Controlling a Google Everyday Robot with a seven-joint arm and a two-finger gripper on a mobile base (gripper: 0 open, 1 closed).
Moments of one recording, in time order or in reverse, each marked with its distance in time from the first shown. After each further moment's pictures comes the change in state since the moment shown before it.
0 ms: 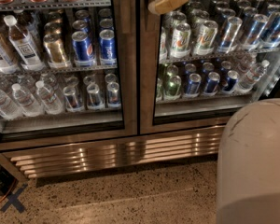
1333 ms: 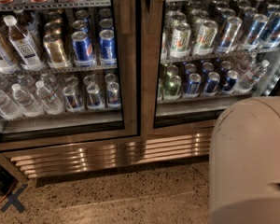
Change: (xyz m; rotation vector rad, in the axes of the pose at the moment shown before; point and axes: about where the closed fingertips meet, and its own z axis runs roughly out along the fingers) arm 0.003 -0.004 -0.005 0.000 0.000 0.000
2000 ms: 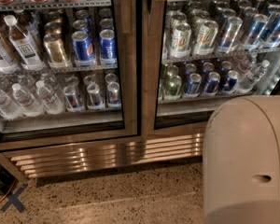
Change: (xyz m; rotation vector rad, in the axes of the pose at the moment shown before) arm -0.004 -0.002 -0.006 0.004 -0.003 -0.001
